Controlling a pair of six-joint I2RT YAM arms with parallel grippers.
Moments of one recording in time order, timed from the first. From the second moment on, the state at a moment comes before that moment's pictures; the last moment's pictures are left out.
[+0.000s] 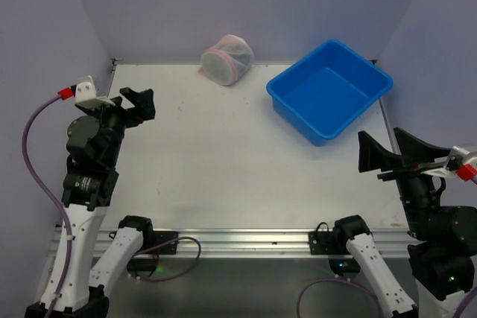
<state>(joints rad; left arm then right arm) -0.13 0.68 1.02 -0.32 -0.12 -0.36 0.26 0.32 1.17 -0.54 0.09 0.27</state>
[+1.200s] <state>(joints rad) -0.34 2.43 2.05 0.06 -0.24 -0.62 0.26 0.50 0.96 -0.55 -0.04 0.35</state>
